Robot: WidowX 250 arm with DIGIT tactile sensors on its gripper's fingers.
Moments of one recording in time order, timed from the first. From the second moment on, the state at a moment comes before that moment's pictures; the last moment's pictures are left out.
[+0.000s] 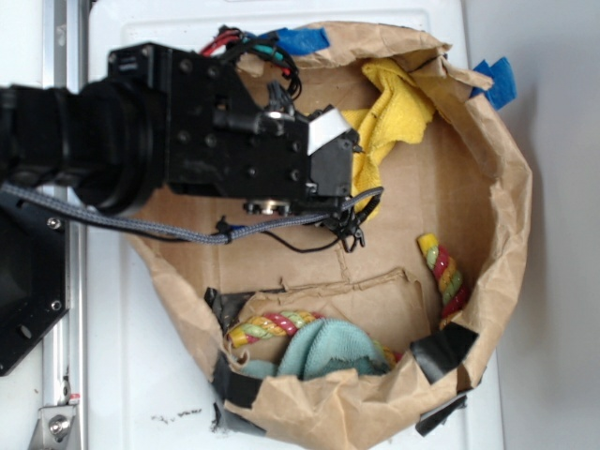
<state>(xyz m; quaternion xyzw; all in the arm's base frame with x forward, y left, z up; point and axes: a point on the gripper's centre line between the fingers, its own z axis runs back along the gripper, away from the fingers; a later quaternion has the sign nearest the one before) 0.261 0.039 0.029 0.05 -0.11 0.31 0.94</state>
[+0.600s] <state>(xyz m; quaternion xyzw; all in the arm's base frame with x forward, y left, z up) 0.254 0.036 0.035 0.05 -0.07 0.32 0.94</state>
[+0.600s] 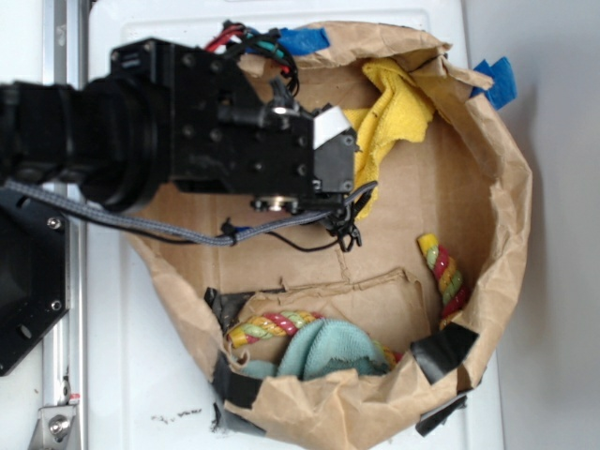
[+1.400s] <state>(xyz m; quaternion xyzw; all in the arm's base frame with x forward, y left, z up) 0.215 0.016 0.165 0.01 -0.04 0.30 0.95</state>
